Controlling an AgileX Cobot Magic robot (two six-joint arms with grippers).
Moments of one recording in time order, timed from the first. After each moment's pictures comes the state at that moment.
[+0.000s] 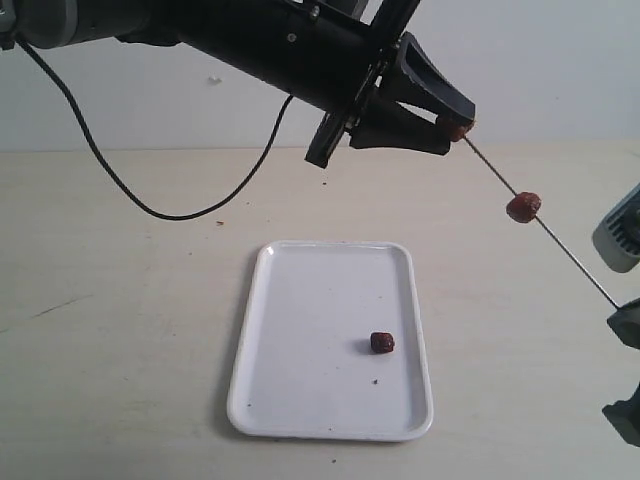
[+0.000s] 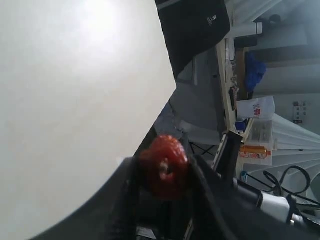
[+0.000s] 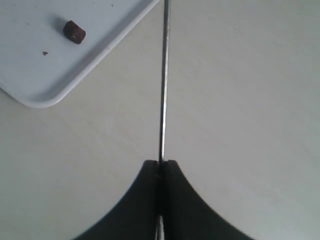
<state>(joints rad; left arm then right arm) -0.56 2.08 -1.83 -1.21 1.21 0.18 0.54 0.86 -0.58 -0.41 0.83 0.22</state>
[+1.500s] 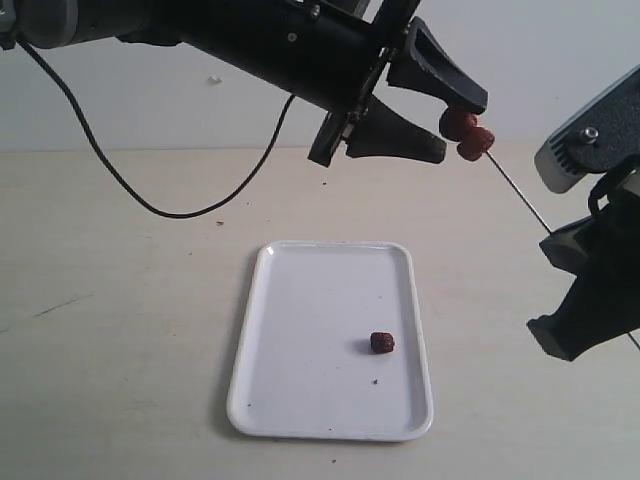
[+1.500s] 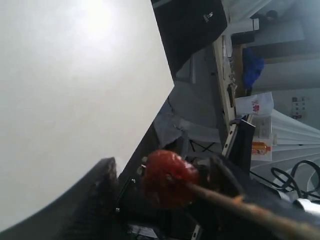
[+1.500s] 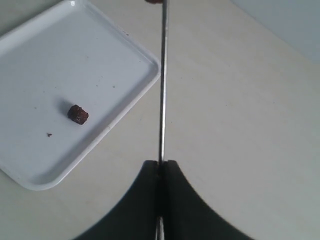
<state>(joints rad) -0.56 2.08 -1.83 -1.22 1.22 0.20 0.54 0.97 -0.64 -0.52 0.62 0.33</state>
